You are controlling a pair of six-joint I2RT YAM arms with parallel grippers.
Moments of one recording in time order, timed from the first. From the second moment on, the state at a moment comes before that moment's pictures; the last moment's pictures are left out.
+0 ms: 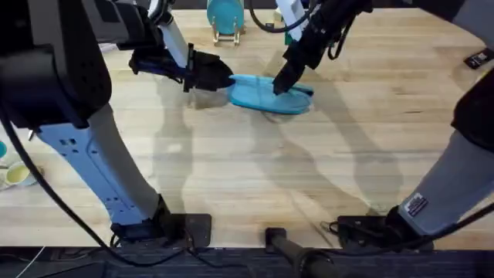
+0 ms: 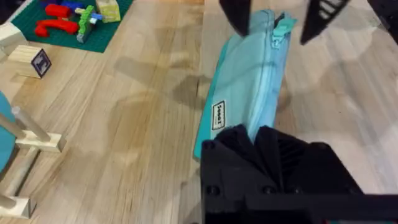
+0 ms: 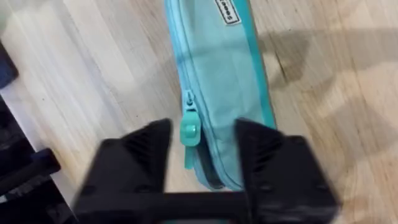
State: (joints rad) left arm 0.12 2.11 1.38 -1.06 1.23 1.70; right arm 0.37 2.01 1.77 -1.25 -0.42 -0.66
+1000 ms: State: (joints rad) left arm 0.12 2.11 1.38 -1.06 1.23 1.70; right arm 0.38 2.01 1.84 -1.32 -0.43 -0.66
